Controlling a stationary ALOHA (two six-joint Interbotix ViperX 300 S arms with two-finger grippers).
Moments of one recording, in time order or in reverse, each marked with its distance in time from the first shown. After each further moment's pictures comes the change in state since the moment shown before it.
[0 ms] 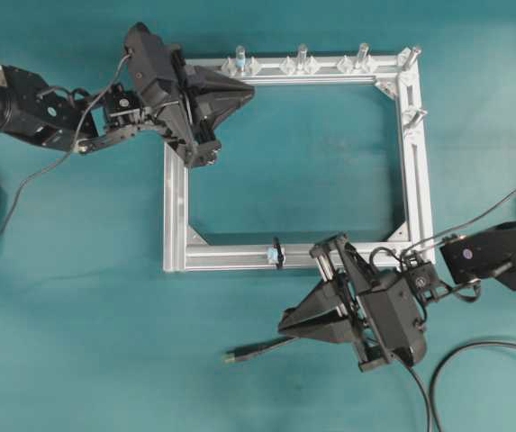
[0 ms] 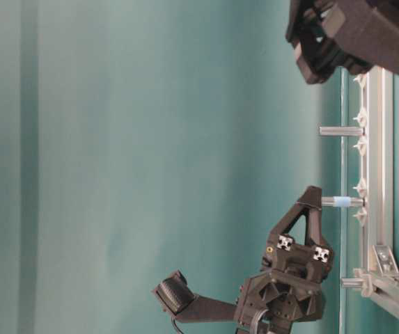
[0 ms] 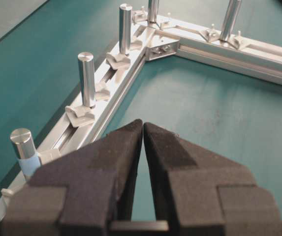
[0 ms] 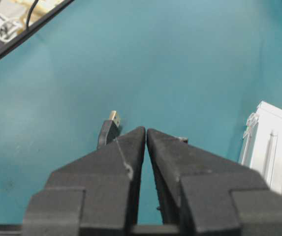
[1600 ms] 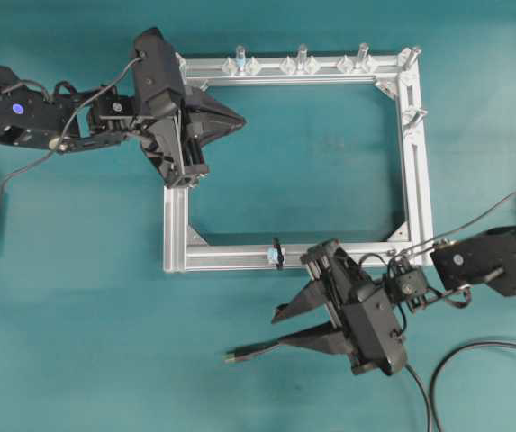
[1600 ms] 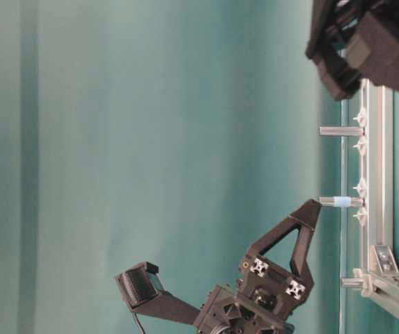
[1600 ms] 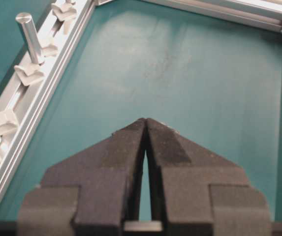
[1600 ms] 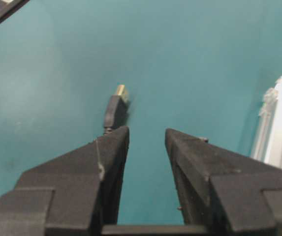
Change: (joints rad) left arm -0.060 -0.192 -0.023 0.035 0.442 0.000; right arm 0.015 0.023 -0.052 -0.002 0.153 0.003
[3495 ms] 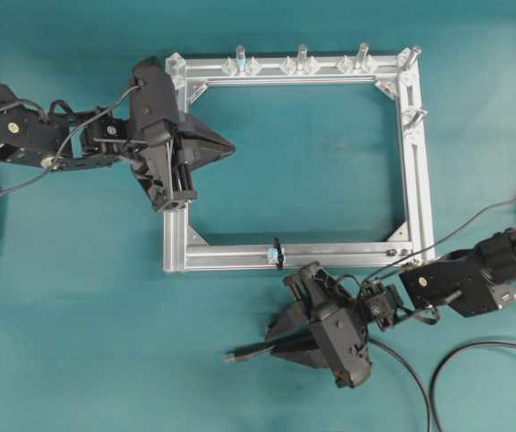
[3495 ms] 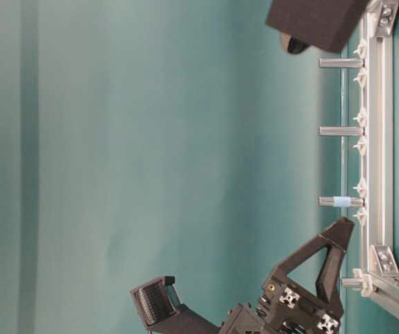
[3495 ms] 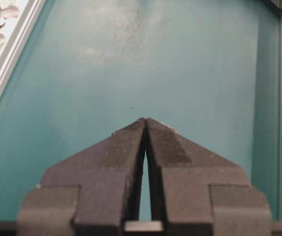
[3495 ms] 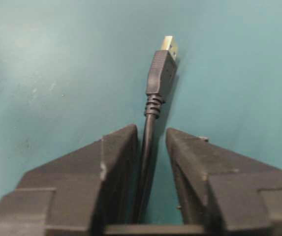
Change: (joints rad) left arm -0.057 0.000 0.055 0.000 0.002 0.000; right arm 0.026 0.184 -0.098 0.000 0.074 0.071
